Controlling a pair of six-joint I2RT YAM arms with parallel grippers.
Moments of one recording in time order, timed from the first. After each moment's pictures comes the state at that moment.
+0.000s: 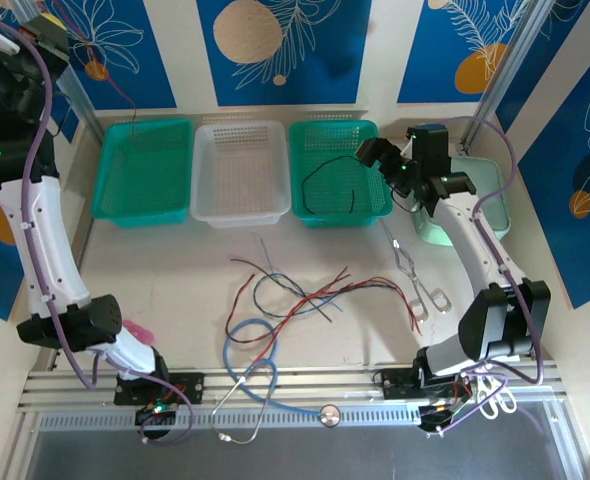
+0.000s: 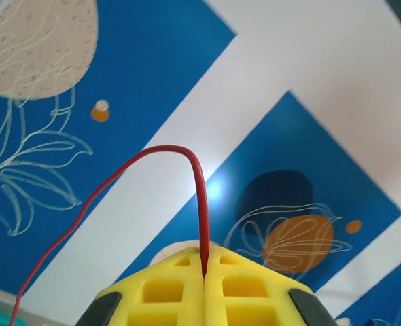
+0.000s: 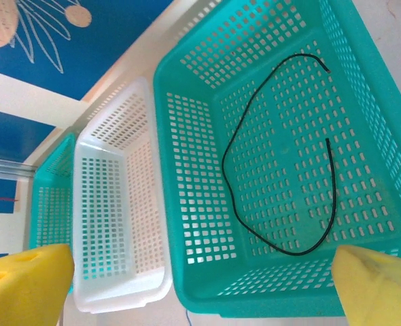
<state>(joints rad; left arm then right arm) 0.26 1.60 2.19 -0.43 0.34 -0.78 0.14 1.45 1.35 -0.50 -0.27 0.74</state>
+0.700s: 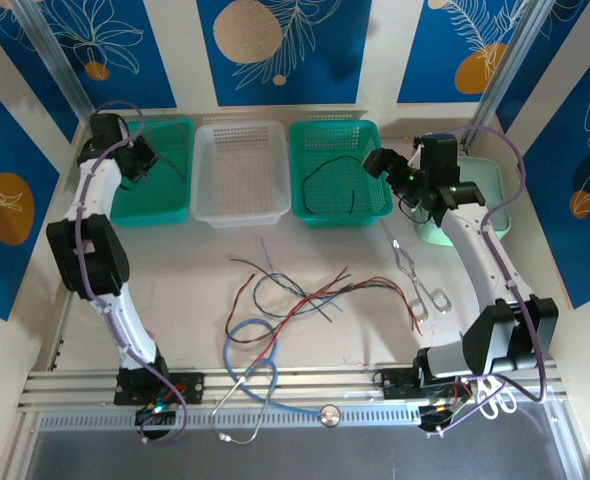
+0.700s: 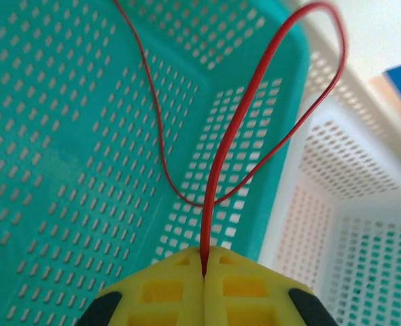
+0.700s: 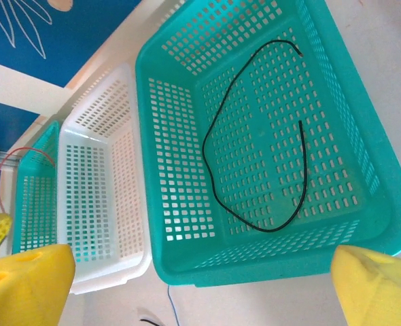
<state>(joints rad) 0.18 2.00 1.77 -0.59 0.30 -0.59 0.11 1.38 1.29 -0.55 -0.28 0.70</state>
